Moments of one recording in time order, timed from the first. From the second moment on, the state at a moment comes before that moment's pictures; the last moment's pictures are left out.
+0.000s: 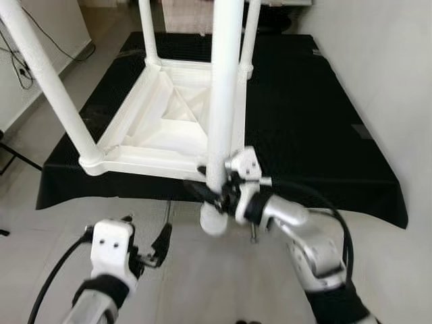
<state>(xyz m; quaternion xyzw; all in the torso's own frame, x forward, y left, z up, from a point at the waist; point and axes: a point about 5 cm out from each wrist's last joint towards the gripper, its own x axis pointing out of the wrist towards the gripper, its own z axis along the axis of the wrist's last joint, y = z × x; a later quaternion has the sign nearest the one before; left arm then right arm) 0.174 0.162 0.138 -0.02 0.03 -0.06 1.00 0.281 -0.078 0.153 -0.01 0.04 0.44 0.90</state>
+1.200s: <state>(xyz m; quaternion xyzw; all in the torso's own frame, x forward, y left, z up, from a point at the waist) 0.185 0.155 0.134 -0.01 0.04 -0.12 0.99 0.278 -0.064 0.139 -0.06 0.08 0.54 0.84</state>
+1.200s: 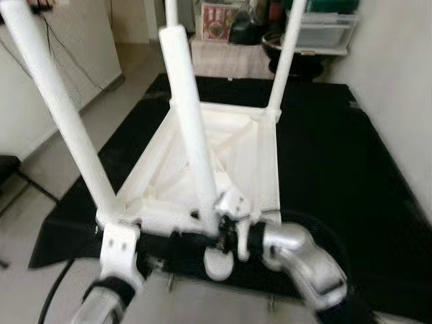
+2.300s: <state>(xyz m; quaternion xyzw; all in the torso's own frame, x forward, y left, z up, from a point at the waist) 0.171 0.144 0.136 -0.01 0.05 -0.15 0.99 0.342 -0.041 0.197 0.07 0.00 0.38 0.92</state>
